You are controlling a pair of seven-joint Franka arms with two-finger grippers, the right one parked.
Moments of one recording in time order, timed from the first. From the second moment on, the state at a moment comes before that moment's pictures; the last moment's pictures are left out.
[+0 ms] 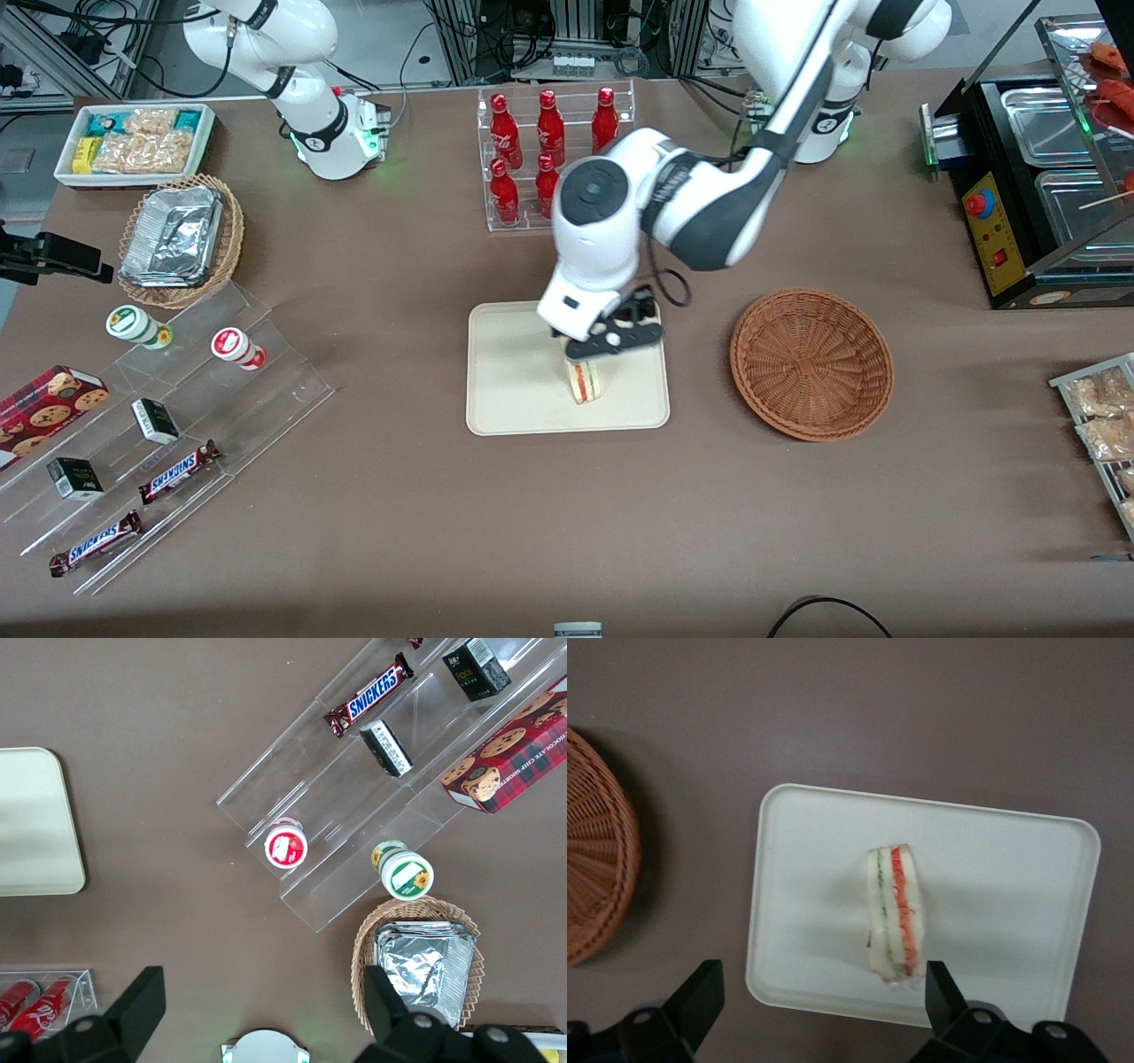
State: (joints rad) arm -0.64 0.57 -0.06 -1.27 0.09 1.81 -0.83
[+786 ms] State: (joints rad) arm -0.27 0.41 -0.05 -1.35 0.06 1.64 -0.29
